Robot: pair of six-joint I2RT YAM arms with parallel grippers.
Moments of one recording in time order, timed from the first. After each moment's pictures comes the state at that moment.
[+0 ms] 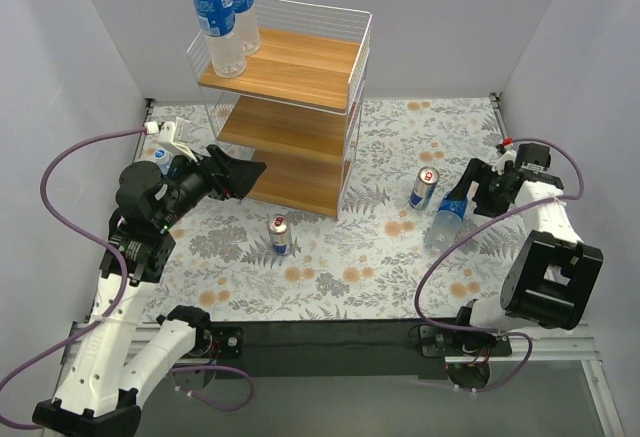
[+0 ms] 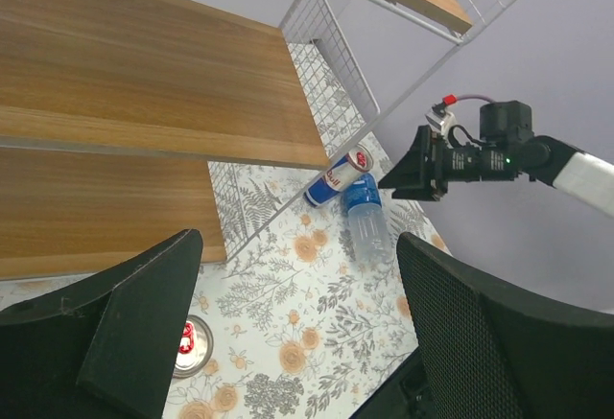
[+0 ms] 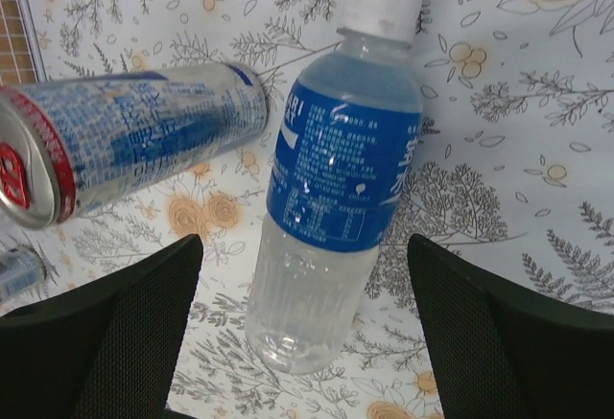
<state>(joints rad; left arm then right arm) -0.27 0.77 1.03 -0.32 0.37 -0.55 -0.30 1.41 0.96 -0.62 -0.46 0.12</state>
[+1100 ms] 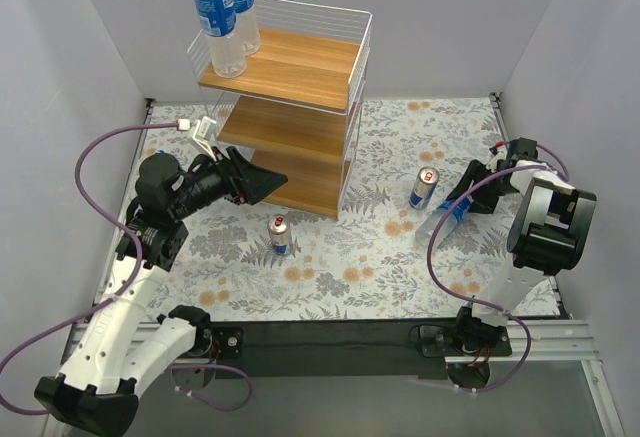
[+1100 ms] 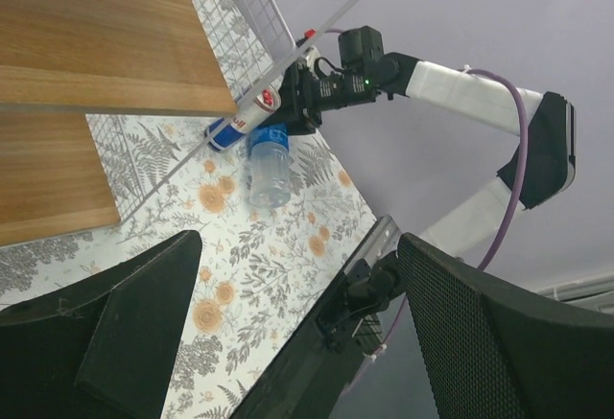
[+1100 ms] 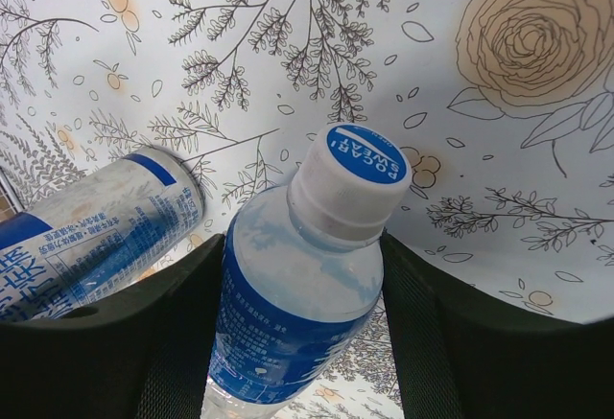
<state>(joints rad) -0.29 0.84 0.98 -0.21 0.62 -0.70 -0.31 1.80 1.13 -0.57 -0.44 0.16</state>
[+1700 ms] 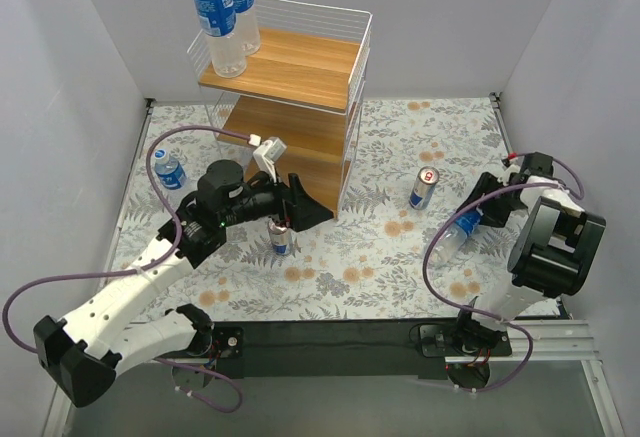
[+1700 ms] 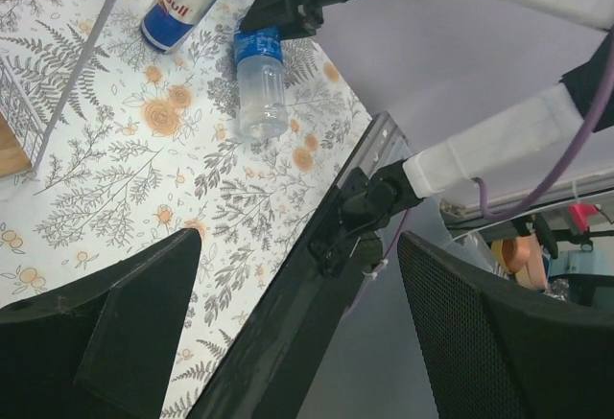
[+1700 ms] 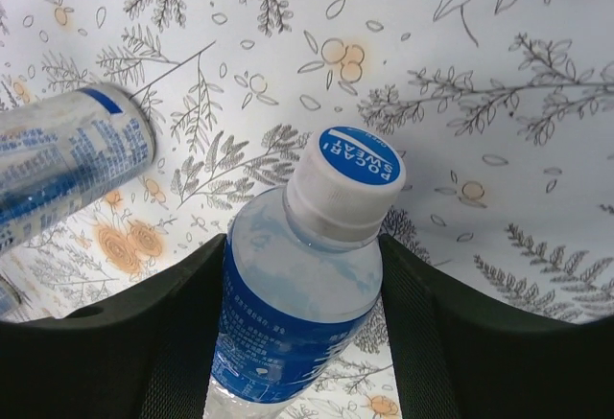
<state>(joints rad) -0.66 0.97 0.93 -0.19 0.48 -0.64 -0.39 1.66 1.00 -0.57 -0.44 0.11</state>
